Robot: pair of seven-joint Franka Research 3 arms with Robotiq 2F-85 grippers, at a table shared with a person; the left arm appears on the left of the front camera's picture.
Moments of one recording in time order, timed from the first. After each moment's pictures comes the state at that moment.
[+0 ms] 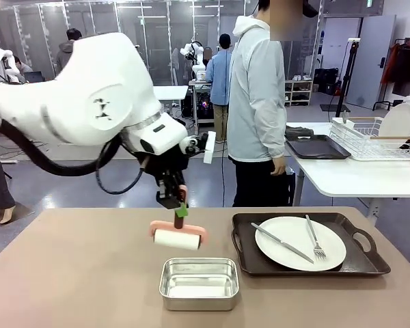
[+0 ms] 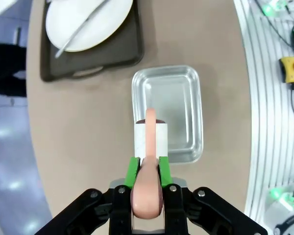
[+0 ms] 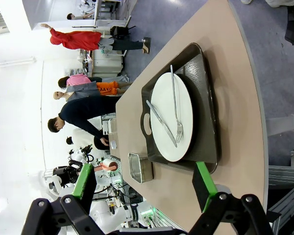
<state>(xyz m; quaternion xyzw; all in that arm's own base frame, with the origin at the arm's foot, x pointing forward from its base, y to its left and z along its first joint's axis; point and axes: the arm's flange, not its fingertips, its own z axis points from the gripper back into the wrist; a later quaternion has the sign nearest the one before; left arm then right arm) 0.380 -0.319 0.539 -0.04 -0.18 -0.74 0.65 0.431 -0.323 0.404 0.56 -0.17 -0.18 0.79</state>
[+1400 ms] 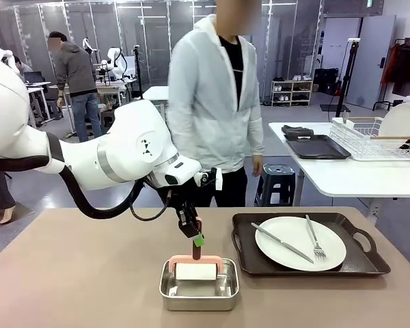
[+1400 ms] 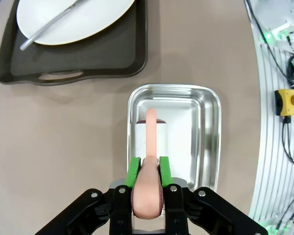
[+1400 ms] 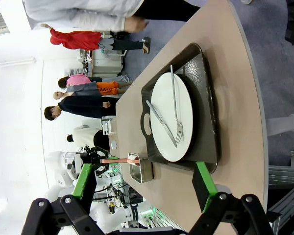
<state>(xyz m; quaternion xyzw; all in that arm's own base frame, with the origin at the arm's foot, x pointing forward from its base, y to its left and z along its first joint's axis) 0.448 -0.332 0.428 -0.15 -0.13 -0.68 0.71 0.431 -0.323 0.404 0.56 -0.17 -0.18 0.79</state>
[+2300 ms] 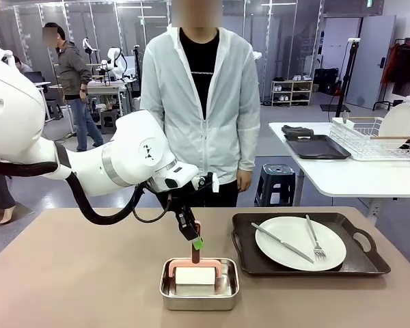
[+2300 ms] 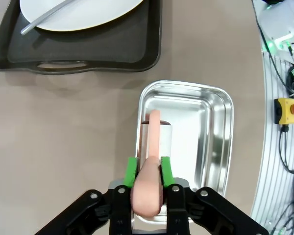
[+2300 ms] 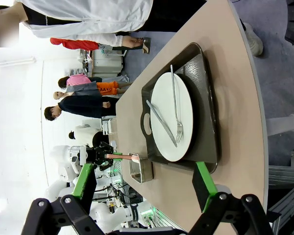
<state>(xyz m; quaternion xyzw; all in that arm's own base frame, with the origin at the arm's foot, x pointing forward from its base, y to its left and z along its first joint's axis) 0.469 -0.326 0.406 -0.18 -0.12 -0.65 0.72 0.431 -0.323 0.404 0.56 -0.17 -0.18 0.79</state>
